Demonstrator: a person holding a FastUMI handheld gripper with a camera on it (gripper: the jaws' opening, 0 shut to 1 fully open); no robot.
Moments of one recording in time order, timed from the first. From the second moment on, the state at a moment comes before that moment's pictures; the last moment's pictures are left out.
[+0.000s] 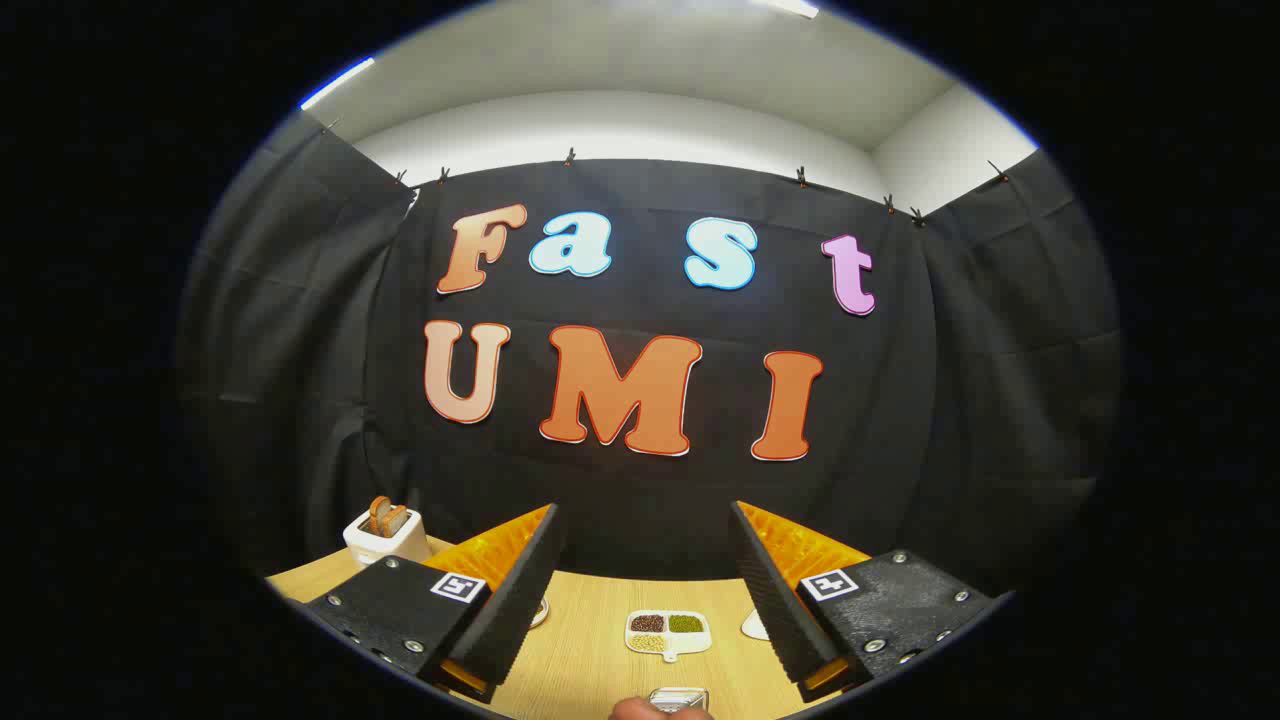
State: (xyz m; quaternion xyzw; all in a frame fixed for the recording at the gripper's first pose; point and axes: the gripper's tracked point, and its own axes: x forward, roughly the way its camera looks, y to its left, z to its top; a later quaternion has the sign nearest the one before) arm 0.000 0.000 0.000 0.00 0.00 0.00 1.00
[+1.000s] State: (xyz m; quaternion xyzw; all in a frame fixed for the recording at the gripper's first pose) arm 0.022 0.055 -0.016 0.00 0.03 0.07 1.00
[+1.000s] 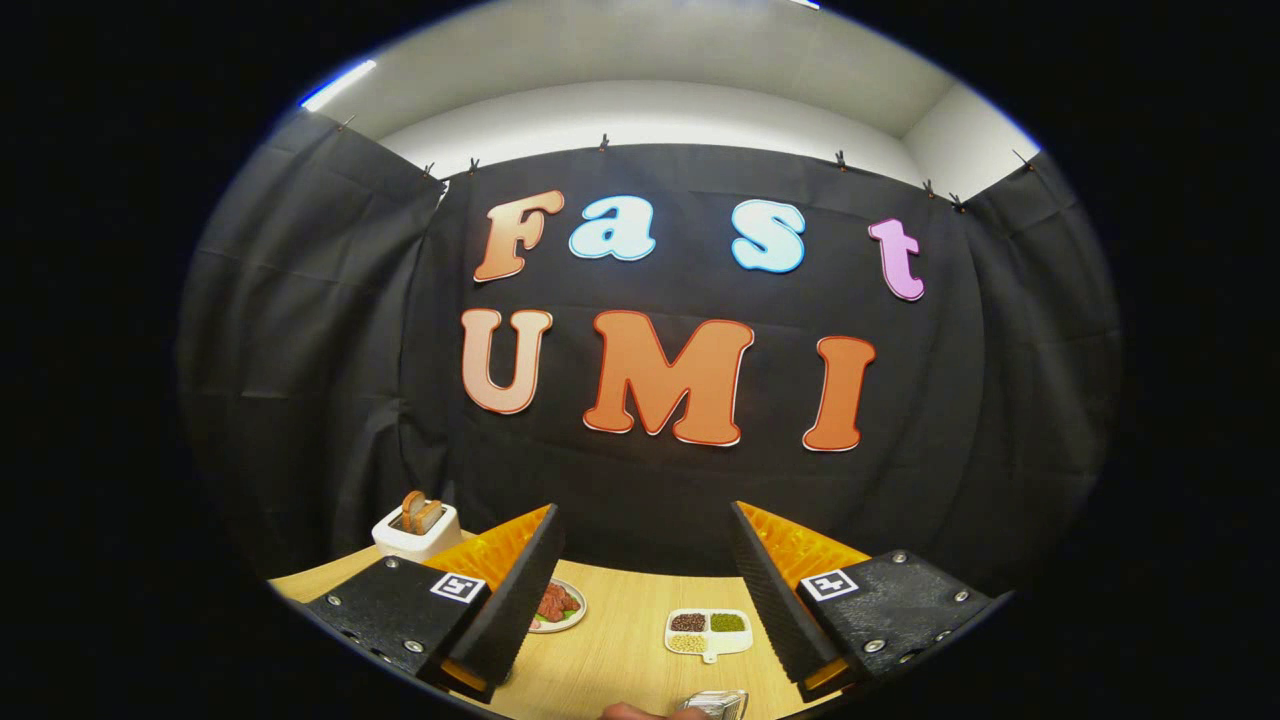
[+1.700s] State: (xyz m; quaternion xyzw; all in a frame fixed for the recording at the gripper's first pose) arm 0.000 0.215 -0.170 -0.04 0.26 0.21 0.94
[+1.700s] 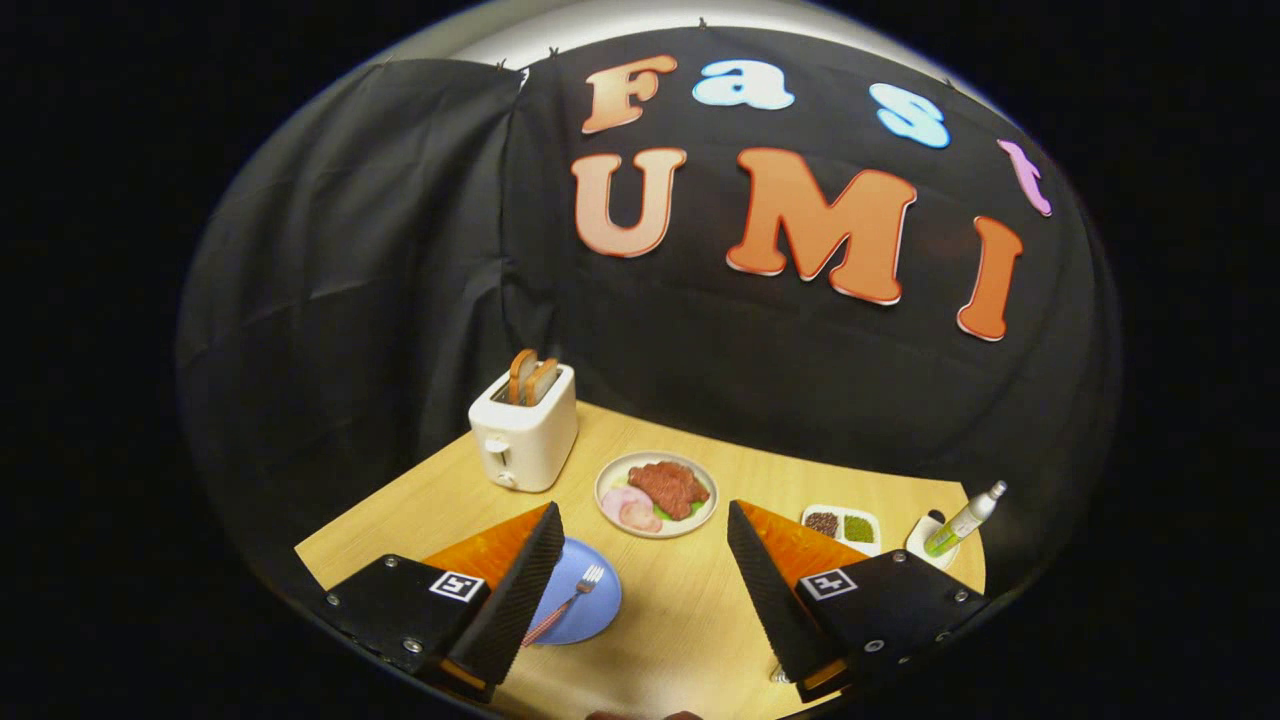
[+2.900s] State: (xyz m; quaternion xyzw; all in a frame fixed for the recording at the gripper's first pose) arm -0.092 0.291 -0.350 0.01 0.63 0.20 0.75
